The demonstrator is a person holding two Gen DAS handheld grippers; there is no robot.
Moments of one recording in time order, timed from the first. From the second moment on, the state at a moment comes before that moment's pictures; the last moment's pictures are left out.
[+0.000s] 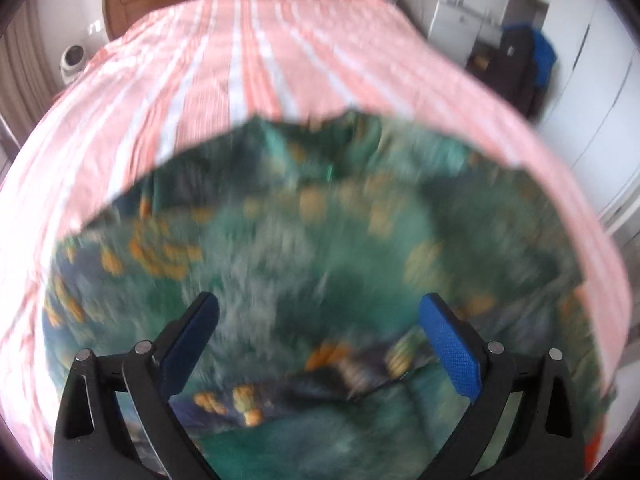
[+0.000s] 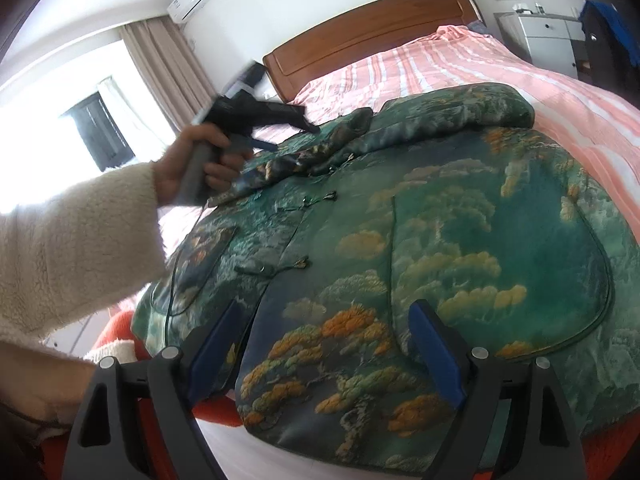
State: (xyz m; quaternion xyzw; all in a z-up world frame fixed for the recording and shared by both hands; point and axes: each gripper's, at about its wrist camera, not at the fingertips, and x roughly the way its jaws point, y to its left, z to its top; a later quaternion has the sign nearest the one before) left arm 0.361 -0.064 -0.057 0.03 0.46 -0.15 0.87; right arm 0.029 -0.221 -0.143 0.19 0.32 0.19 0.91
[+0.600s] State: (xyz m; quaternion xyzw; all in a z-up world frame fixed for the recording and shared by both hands) left arm 0.351 -0.063 -0.079 0.06 0.46 -0.10 0.88; right arm 0.029 -0.226 -0.142 0.20 0.32 0.19 0.91
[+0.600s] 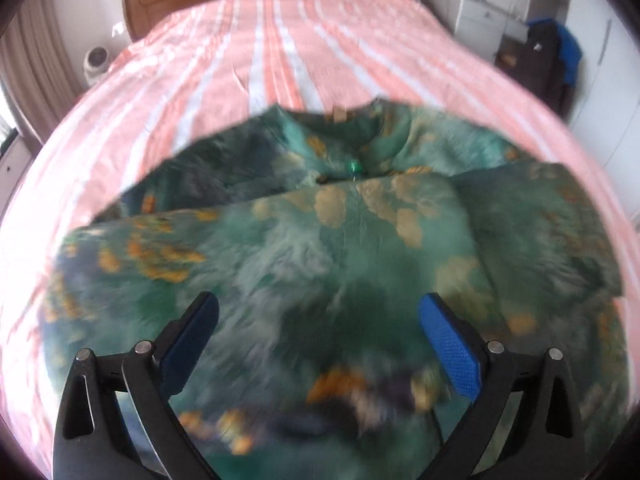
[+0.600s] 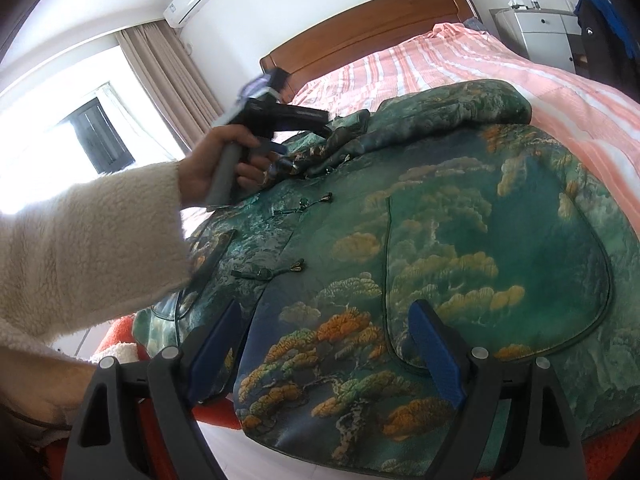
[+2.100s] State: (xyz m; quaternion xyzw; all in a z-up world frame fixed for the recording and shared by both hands) left arm 0.081 0.088 -0.099 -0.02 0.43 -0.02 0.90; right arm 0.022 -0.181 -0.140 0.08 0.33 0.16 0.93
